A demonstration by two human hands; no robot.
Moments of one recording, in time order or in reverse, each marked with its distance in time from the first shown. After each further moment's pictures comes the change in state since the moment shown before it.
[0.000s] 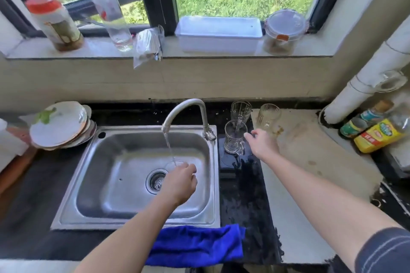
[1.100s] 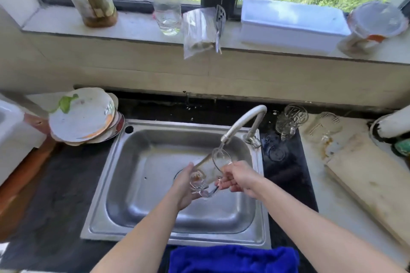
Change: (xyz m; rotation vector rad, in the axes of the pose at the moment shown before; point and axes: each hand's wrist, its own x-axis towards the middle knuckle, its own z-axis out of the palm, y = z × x) left_hand 0.043 -0.149 0.009 -1.638 -0.263 -0.870; right_hand -0.070 -0.159 0.129 0.569 -0.689 0.337
